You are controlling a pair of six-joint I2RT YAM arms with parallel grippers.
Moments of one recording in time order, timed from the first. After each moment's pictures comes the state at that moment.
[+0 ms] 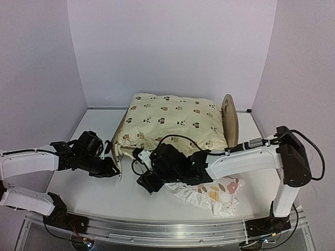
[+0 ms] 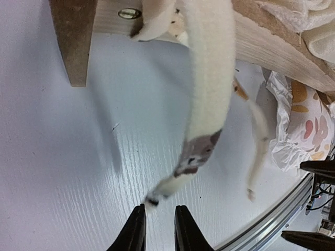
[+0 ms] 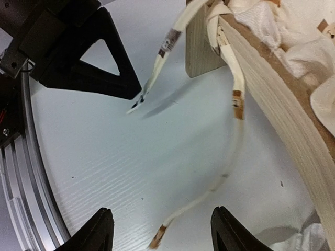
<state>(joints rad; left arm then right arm) -0.70 1.13 0.61 -0.43 0.16 -0.66 1.24 1.89 1.29 -0.11 0.15 0.20</state>
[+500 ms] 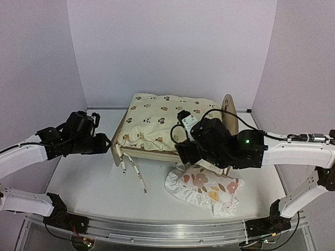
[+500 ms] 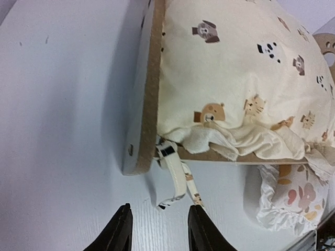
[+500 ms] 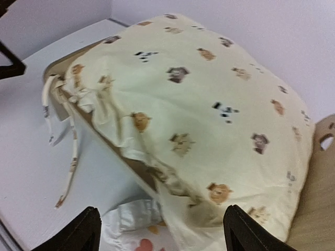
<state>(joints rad) -0.70 1.03 0.81 -0.52 -0.15 -0.62 1.23 1.47 1.20 -0.39 0.63 0.19</state>
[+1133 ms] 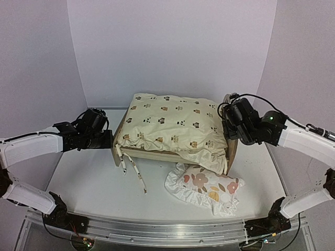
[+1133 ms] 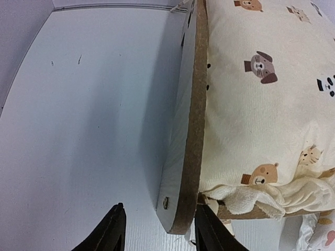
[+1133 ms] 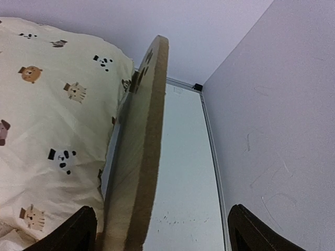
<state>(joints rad) -0.68 1.25 0.89 -0.45 -0.38 -0.57 0.83 1.30 1.17 -0.71 0.95 0.25</state>
